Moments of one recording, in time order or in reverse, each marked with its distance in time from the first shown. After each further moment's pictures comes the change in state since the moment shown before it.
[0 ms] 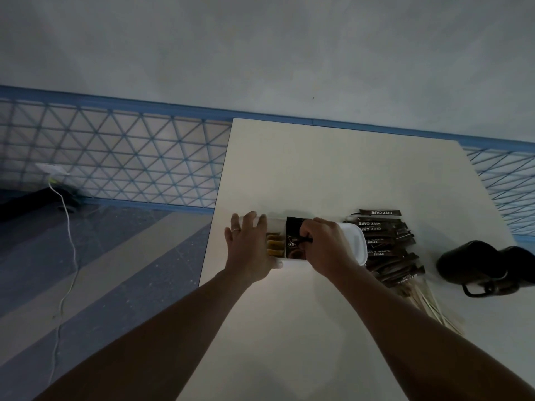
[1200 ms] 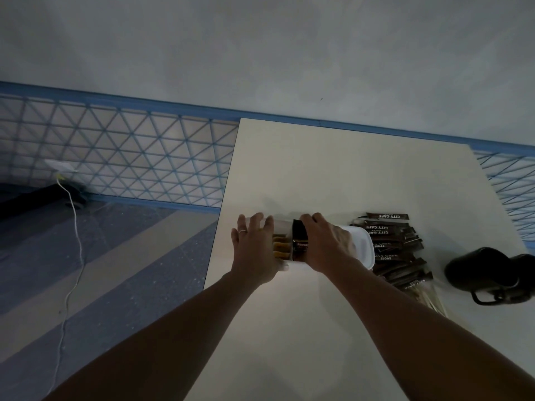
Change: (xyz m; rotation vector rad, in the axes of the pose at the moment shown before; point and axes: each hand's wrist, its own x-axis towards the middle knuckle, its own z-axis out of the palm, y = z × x) left_hand -0.001 0.000 0.000 -0.022 0.010 -0.001; right_hand 0.016 -0.016 0.000 -0.406 -0.174 0.008
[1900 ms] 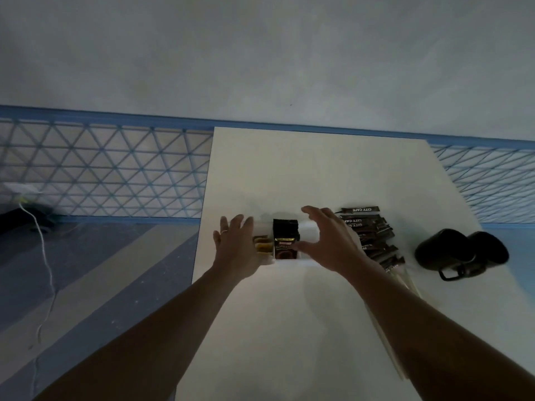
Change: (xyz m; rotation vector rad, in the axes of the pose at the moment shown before) left_hand 0.001 0.003 -0.022 -0.032 -0.086 -0.003; right_hand -0.031 0.041 -0.017 0.331 0.165 0.063
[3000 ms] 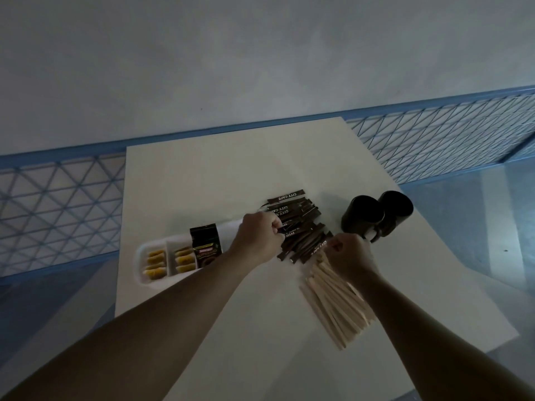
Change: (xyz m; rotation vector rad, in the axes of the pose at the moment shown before) left_hand 0.002 0.185 0.048 -0.194 -0.067 0.289; right_hand -0.102 0.154 -0.033 0.240 0.230 0.585
